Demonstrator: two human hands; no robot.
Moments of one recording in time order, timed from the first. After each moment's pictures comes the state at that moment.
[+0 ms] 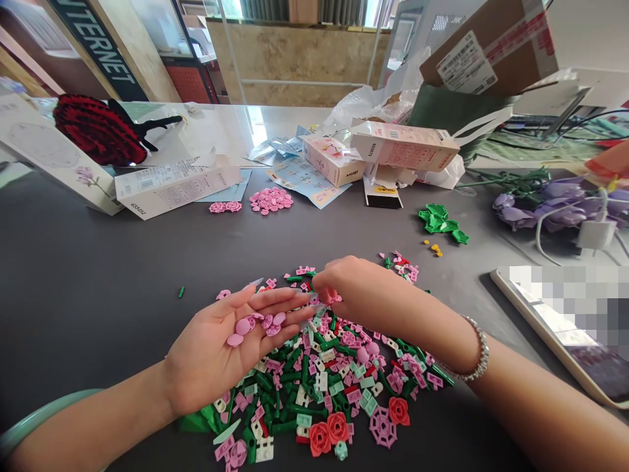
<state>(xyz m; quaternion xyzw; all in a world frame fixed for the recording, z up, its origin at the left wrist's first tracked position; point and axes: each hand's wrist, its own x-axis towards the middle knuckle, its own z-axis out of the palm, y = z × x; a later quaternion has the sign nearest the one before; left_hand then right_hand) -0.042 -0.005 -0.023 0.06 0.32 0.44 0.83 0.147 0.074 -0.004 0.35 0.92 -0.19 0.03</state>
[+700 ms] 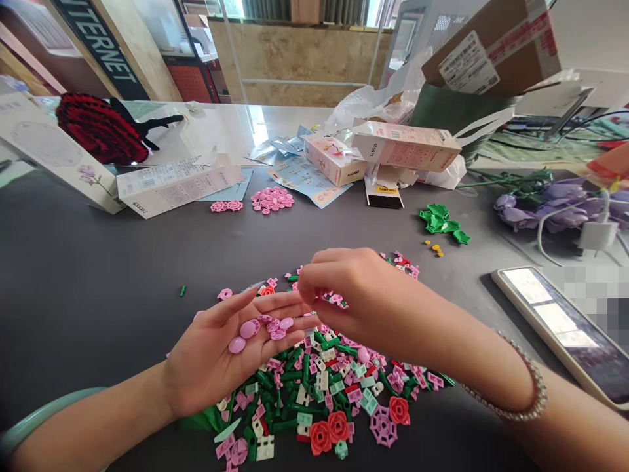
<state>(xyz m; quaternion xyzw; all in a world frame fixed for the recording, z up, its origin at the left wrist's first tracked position) -0.047 -0.008 -0.031 0.07 0.26 0.42 0.87 0.148 0.052 0.027 0.26 0.93 -0.20 -0.15</state>
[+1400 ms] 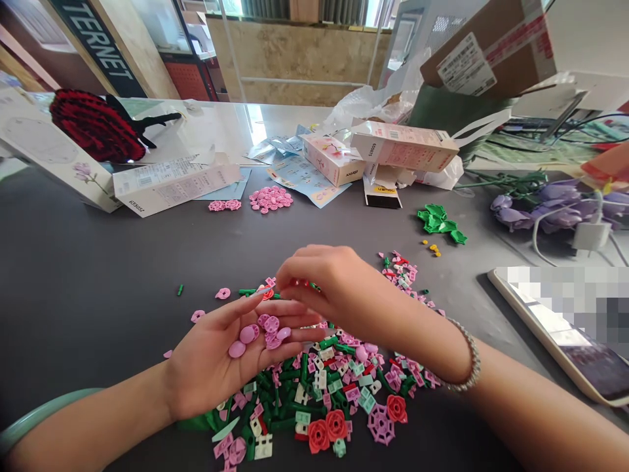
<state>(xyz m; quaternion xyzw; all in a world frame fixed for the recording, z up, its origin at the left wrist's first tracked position) -0.043 -0.009 -0.031 0.11 0.26 0.39 0.88 0.130 0.058 0.010 0.26 0.92 -0.23 -0.21</state>
